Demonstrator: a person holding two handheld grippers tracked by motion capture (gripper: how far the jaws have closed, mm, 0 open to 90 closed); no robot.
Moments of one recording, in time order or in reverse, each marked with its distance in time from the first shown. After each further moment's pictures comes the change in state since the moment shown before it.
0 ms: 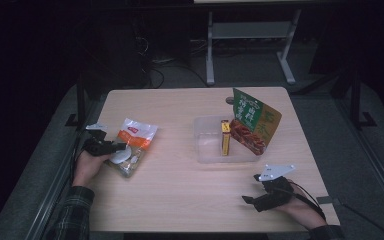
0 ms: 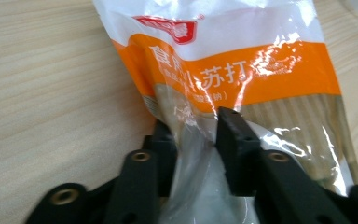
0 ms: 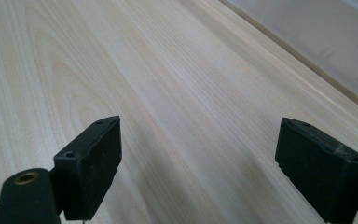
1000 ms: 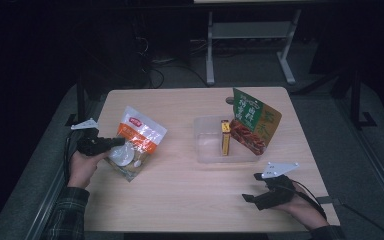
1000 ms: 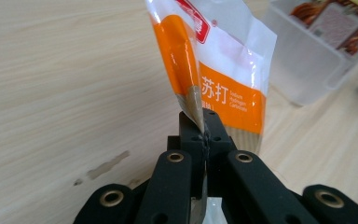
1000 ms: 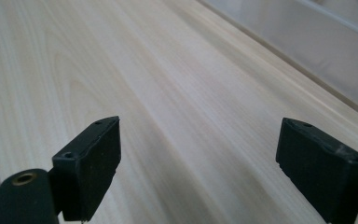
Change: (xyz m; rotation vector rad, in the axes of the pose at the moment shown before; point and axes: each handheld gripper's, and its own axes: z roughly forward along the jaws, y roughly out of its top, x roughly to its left) left arm -0.041 0.015 -0.047 -0.169 -0.147 0.023; right arm -0.002 0.004 -0.007 -0.028 0.045 0.036
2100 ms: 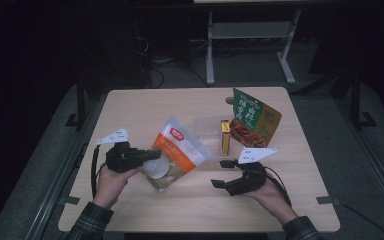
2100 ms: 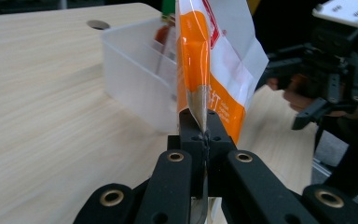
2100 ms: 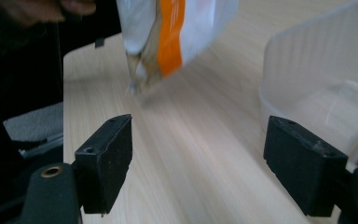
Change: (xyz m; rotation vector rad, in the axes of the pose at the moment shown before) left arm -0.134 0.011 0.025 -0.056 -0.237 0.107; right arm 0.027 0.075 0.028 -0.256 0.205 -0.025
